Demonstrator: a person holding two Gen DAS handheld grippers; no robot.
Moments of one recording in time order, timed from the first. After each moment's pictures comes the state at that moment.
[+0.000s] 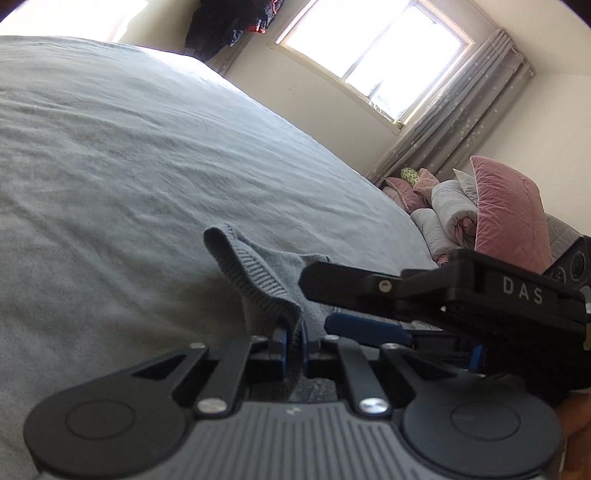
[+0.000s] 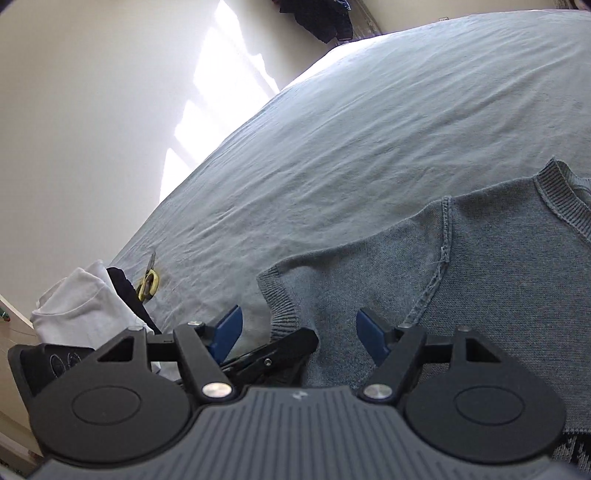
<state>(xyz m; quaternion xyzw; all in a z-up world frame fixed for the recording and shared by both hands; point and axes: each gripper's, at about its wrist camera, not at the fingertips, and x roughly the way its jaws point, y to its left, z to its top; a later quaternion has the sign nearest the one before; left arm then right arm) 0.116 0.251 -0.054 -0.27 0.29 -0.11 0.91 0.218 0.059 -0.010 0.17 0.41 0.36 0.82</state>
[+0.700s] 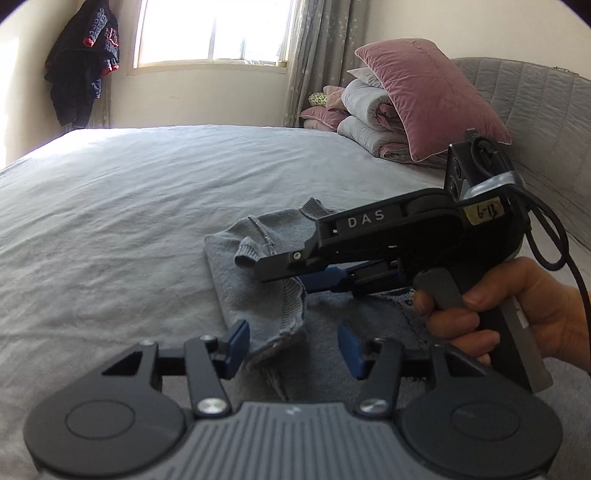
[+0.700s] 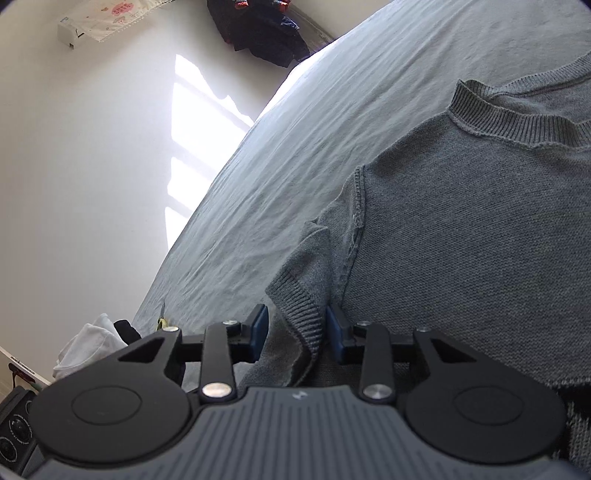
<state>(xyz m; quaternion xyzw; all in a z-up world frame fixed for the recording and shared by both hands) 0.077 0.213 -0.033 0.01 0.29 -0.19 0.94 0.199 0.002 -0.051 0.26 0.39 0.34 0.82</state>
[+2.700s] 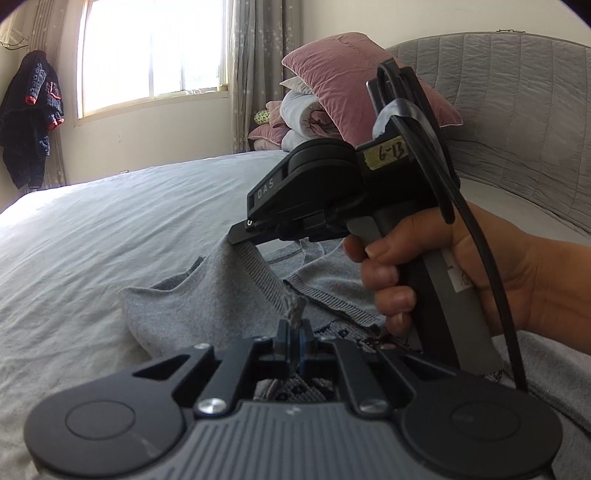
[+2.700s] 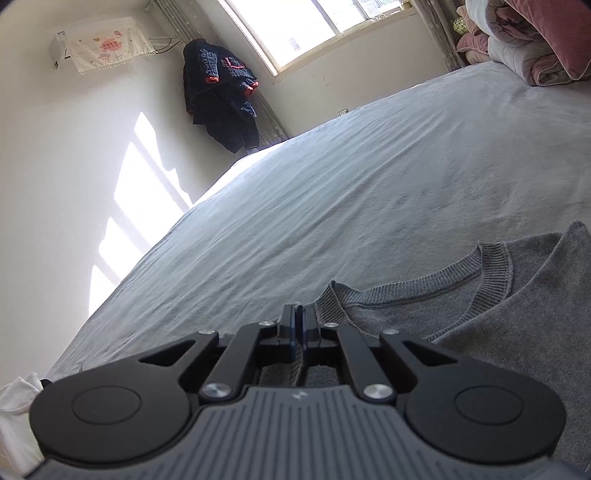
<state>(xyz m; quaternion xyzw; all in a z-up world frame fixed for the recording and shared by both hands) 0.089 0.071 -0.011 0.08 0.24 -0.25 0.93 0.231 -0.100 -0.006 0.22 0.28 0.20 0.91</state>
